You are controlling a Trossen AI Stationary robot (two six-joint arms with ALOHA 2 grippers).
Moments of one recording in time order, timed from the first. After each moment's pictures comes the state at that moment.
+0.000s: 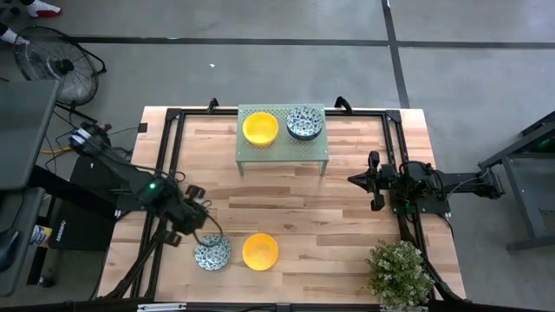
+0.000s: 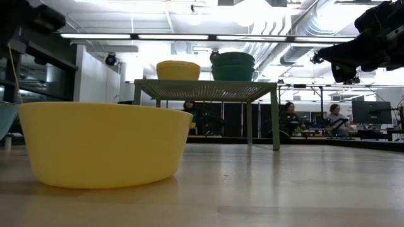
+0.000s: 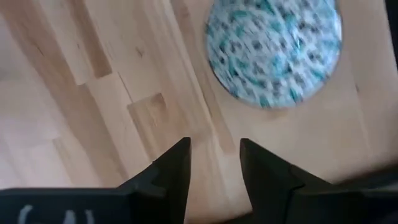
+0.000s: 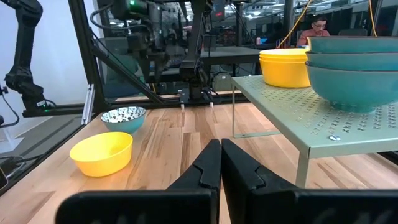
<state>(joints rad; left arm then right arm) -0.63 1.12 0.99 -1.15 -0.03 -0.28 0.02 0.03 0.01 0.04 0.06 0.07</state>
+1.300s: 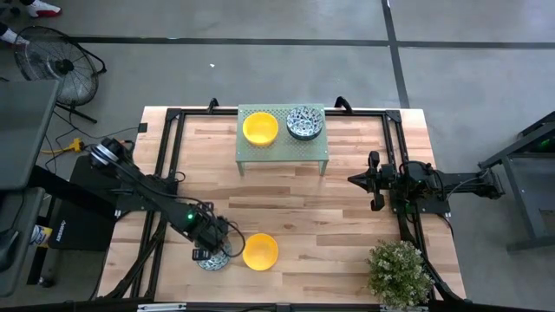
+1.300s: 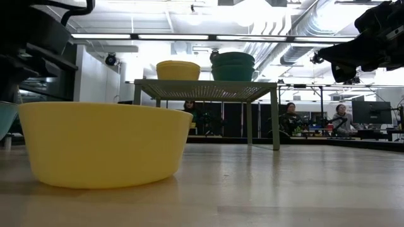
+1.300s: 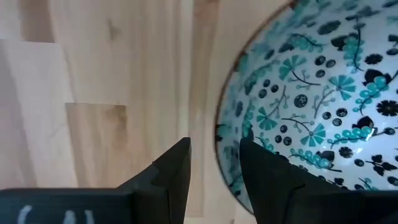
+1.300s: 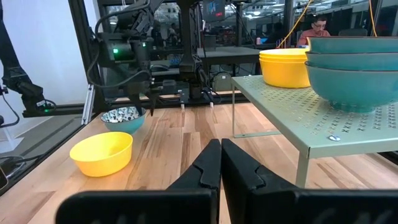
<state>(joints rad) -0.63 1.50 0.92 -0.87 -0.03 -0.68 0.02 0.03 0.01 0.04 0.06 0.07</state>
